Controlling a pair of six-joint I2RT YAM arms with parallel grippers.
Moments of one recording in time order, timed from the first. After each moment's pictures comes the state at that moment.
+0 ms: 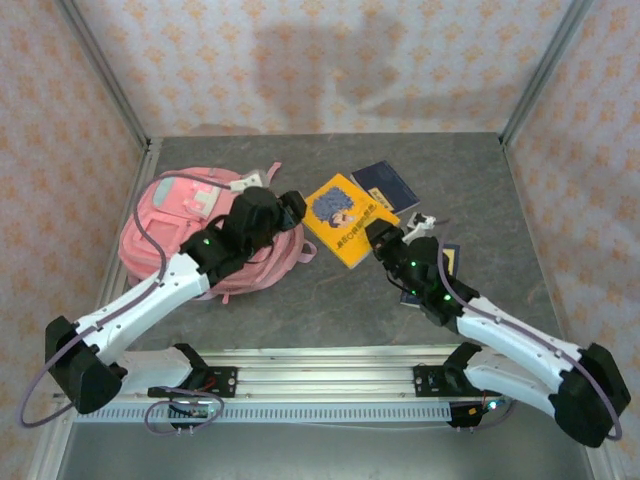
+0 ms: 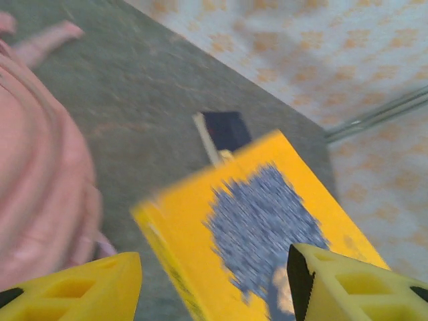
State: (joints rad) left arm -0.63 1.21 1.10 -0.43 -0.29 -0.91; right arm 0.70 0.91 0.51 0.24 0.16 1.27
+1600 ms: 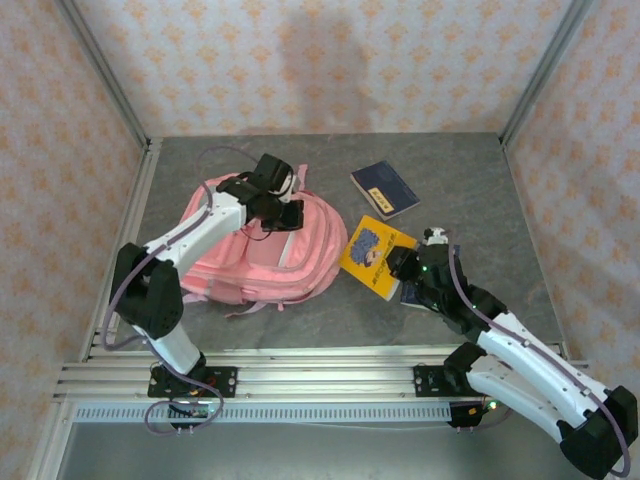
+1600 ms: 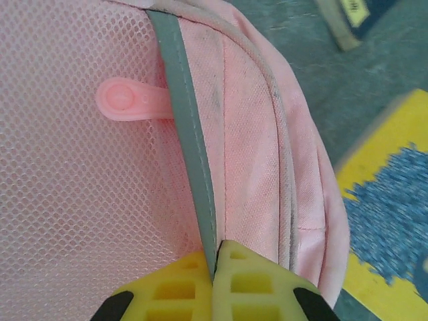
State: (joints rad) left arm -0.43 1.66 1.41 -0.80 0.25 -0.46; right arm 0.63 0.72 0.55 -0.33 0.14 0.92
